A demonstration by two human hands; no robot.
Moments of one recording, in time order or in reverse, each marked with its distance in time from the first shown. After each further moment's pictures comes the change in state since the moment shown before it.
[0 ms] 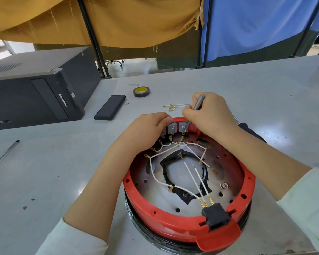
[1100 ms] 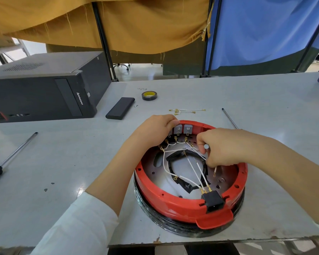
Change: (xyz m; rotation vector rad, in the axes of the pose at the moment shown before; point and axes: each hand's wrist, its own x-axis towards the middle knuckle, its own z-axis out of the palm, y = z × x) left_hand -0.001 0.002 0.000 0.015 0.009 0.009; right_hand -0.043 -0.042 -0.053 -0.702 -0.899 -0.020
